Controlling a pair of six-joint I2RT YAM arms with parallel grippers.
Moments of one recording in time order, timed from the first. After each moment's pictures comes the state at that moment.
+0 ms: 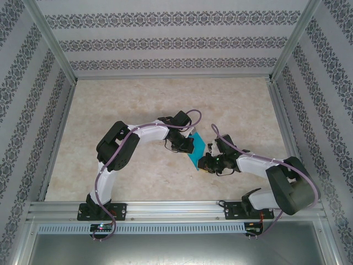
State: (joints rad) left arm -0.70 2.12 1.44 -0.54 0.51 -0.45; right arm 0.43 1.36 0.42 -0.14 -0.60 0.76
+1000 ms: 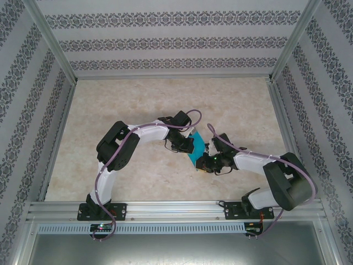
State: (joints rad) left arm -0.70 2.12 1.44 -0.54 0.51 -0.44; right arm 0.46 1.41 0.47 -0.18 -0.61 0.72
